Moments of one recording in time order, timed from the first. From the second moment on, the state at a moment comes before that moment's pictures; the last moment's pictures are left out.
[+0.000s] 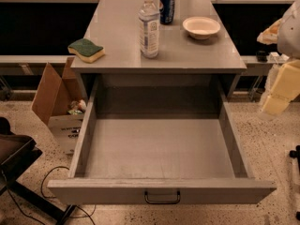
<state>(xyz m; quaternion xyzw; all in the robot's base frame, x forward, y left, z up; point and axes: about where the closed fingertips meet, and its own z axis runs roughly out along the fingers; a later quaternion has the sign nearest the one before) 0.438 -0.217 0.976 -0.60 0.78 -0.03 0.16</state>
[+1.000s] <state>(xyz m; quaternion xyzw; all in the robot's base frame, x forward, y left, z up) 0.447 -0.184 0.932 -0.58 0.77 0.06 0.27</state>
